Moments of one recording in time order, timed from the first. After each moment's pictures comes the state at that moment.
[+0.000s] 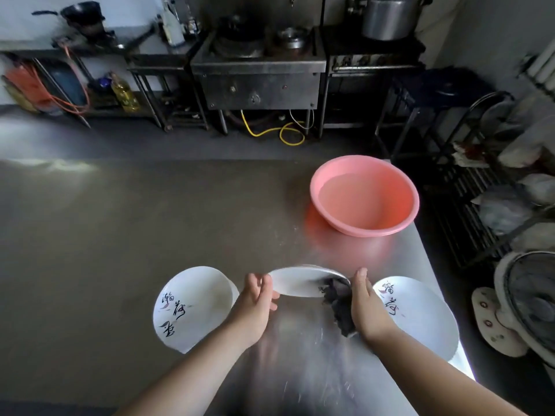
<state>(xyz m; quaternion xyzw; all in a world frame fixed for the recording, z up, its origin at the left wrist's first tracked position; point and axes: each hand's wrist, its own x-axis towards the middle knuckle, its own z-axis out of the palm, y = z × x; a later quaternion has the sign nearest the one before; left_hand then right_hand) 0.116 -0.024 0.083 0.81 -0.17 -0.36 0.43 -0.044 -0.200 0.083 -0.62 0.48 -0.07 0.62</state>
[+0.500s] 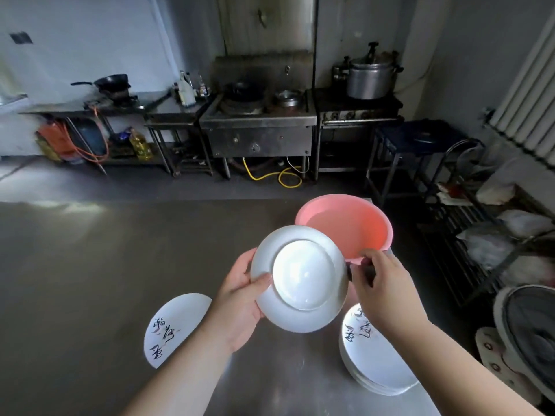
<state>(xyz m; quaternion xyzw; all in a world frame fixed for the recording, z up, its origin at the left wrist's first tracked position) 0.080 -0.047 0.202 0.53 -0.17 -0.40 0.73 -0.091 -0.250 0.197 -0.85 0.36 -0.28 0.25</state>
